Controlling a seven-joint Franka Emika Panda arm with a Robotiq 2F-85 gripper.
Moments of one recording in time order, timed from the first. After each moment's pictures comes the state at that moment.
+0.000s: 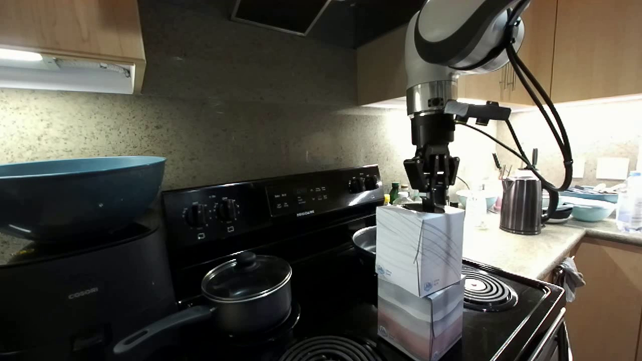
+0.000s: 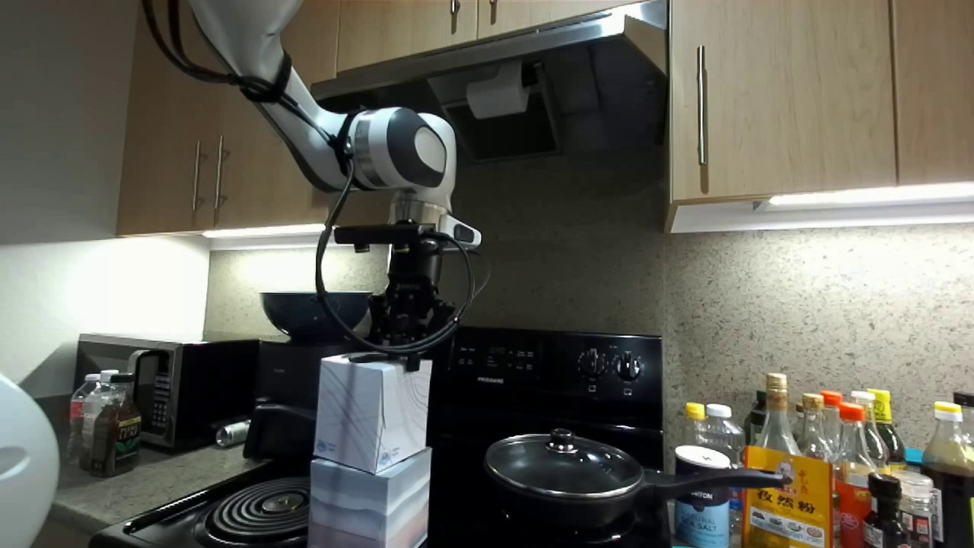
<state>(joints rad) 0.03 -0.29 -0.01 -2.23 0.03 1.88 0.09</state>
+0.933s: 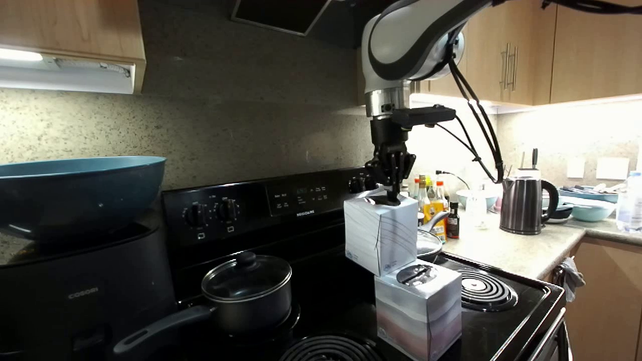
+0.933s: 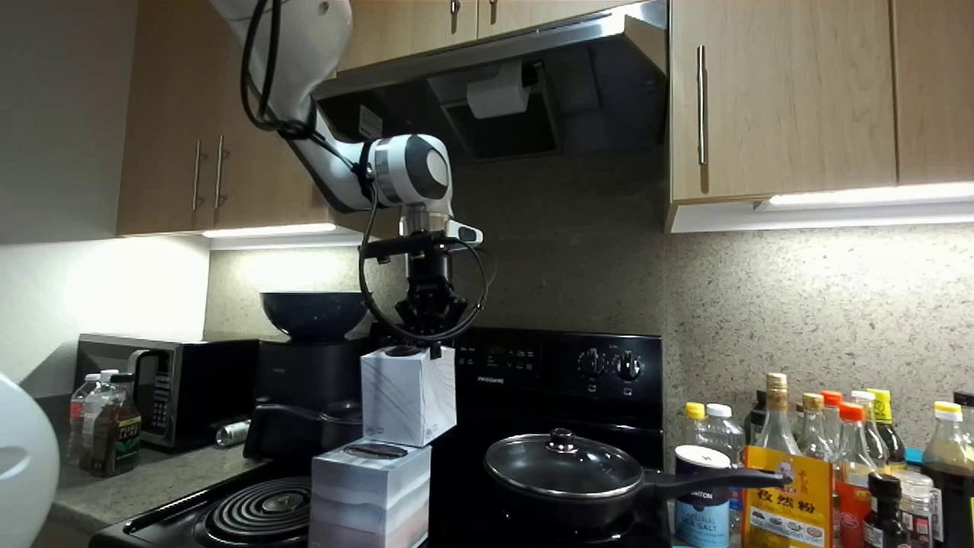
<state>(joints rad) 0.03 -0.07 0.06 -1.98 -0.10 1.93 0.21</state>
